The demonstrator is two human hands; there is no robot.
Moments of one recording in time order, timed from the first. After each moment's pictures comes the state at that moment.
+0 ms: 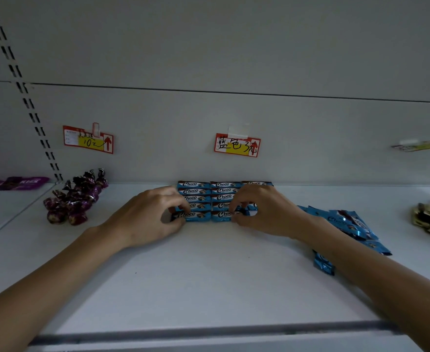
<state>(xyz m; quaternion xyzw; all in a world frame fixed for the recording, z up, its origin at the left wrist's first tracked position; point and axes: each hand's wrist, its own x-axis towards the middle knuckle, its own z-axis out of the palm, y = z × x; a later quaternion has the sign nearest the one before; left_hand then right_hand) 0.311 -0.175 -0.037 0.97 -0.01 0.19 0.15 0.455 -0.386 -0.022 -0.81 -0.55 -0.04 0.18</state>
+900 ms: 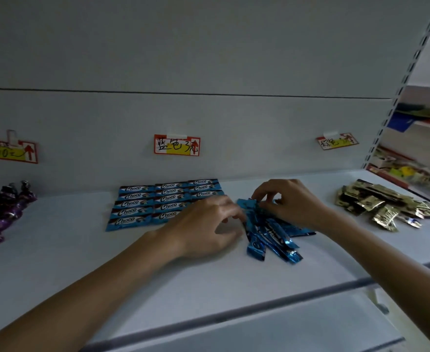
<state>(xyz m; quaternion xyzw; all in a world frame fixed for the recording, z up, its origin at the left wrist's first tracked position) 0.382 -0.325 -0.027 0.96 -0.18 0.13 0.18 0.495 -0.510 -0.010 -0.89 -0.41 -0.06 0.20</state>
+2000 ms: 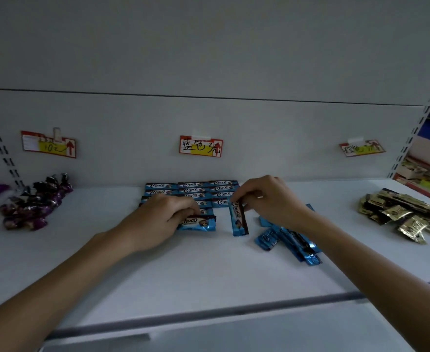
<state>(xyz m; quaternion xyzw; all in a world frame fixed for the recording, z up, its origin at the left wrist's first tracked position) 0.336 -0.250 -0.025 0.96 -0.08 0.19 0.21 0.454 -0.448 0.002 -0.84 -0.42 0.01 0.35</state>
